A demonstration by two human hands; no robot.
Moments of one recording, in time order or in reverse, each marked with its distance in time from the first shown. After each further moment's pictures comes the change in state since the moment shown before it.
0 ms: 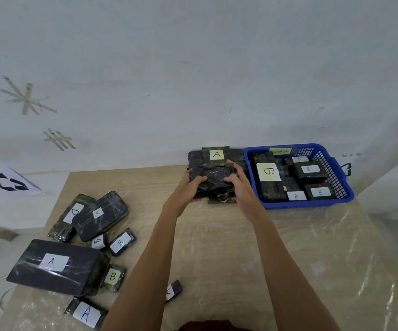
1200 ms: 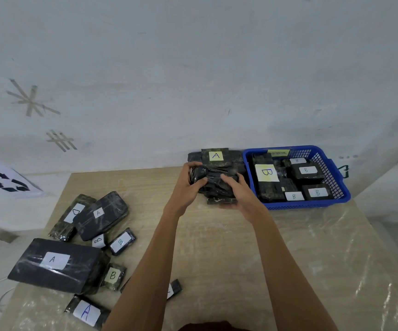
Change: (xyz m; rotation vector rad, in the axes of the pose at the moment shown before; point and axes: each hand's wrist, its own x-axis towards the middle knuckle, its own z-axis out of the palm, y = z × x) left_hand -0.015 -0.001 0.003 0.022 0.048 0.366; right_hand -0.008 -0.006 0.000 0.032 0.048 0.242
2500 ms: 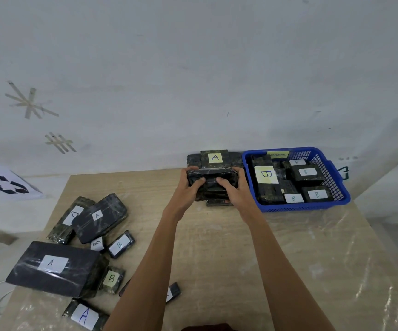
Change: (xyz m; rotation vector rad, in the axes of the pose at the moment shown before) left_hand 0.002 -0.004 0.001 -0.056 -0.015 -0.140; right_hand 0.003 0.005 0.003 -0.038 0.040 -0.335
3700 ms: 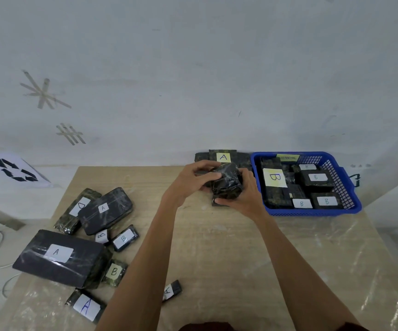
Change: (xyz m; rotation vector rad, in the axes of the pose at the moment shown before) left_hand -0.002 0.046 -0.010 0.122 -0.109 0.055; right_hand 0.033 0.039 -0.020 -0.713 0.020 -0.383
